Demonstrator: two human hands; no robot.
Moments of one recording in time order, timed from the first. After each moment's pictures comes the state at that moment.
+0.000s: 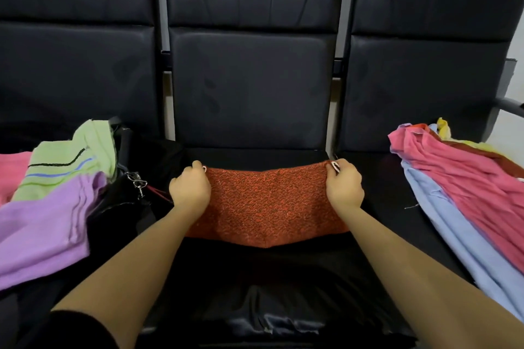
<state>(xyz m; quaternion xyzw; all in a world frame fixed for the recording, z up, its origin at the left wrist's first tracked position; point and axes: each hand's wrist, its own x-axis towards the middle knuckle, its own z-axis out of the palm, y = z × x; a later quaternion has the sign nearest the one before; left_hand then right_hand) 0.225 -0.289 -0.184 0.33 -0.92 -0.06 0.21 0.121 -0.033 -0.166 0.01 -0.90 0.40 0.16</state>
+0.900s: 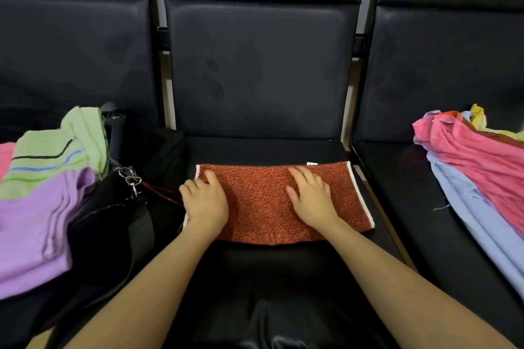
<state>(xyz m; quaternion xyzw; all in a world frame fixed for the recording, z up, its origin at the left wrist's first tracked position) 0.212 -0.276 -0.244 0.34 -0.91 0.15 0.21 0.110 -0.085 -0.237 0.30 -0.93 0.21 0.07</state>
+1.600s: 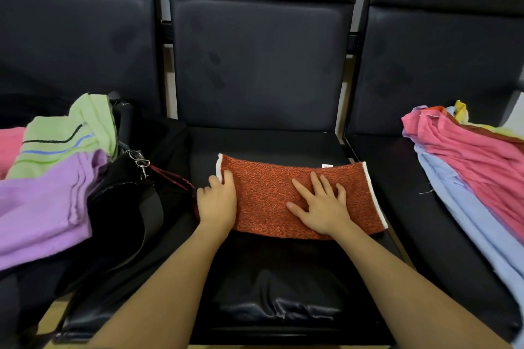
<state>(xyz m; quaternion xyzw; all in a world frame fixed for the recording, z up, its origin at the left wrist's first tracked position) 0.239 -0.246 -0.242 0.26 -0.96 0.05 0.11 0.147 -0.045 -0.244 0.27 -0.96 0.01 -0.03</state>
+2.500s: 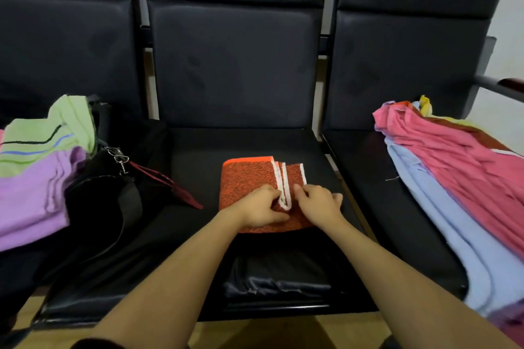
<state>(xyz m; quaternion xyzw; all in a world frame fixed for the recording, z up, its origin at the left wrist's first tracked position) 0.227 -0.162 -0.212 -0.05 -0.96 -0.26 -0.08 0.179 -0.012 -0.217 0.13 -0.96 0.23 -0.02</state>
